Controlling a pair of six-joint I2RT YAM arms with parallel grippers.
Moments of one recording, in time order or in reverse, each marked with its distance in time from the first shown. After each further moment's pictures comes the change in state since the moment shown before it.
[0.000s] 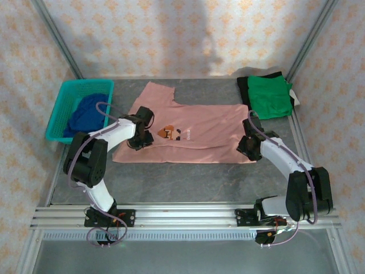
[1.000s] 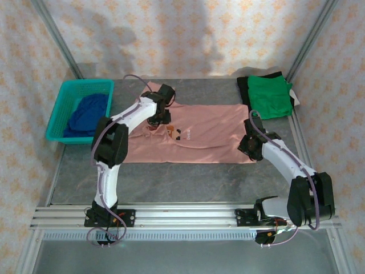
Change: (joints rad) left arm -0.094 0.381 0.627 -0.186 -0.109 0.245; right arm 0.000 -0.047 -0.005 -0.003 0.025 0.001
